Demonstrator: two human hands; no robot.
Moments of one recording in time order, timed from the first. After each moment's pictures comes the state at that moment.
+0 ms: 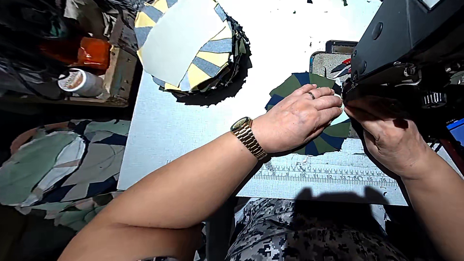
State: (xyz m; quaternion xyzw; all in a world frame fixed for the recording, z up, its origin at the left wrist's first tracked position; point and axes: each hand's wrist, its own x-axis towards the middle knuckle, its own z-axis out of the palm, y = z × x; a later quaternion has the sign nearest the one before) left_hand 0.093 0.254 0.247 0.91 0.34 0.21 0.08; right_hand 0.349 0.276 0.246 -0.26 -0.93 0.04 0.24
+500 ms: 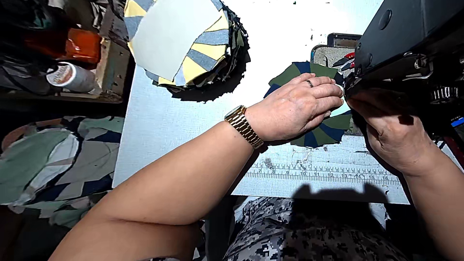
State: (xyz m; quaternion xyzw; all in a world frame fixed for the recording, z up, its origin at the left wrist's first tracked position) left_hand 0.083 0.266 0.249 0.92 0.34 0.18 0.09; right_hand 0.347 0.277 0.248 -0.26 -0.93 0.04 0.25
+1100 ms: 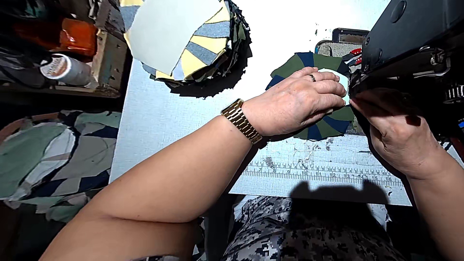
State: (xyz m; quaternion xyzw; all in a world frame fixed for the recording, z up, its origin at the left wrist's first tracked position) left_hand 0.077 0.270 0.252 0.92 0.32 0.19 0.11; right_hand 0.346 0.275 0.248 -0.27 -0.93 0.04 0.23
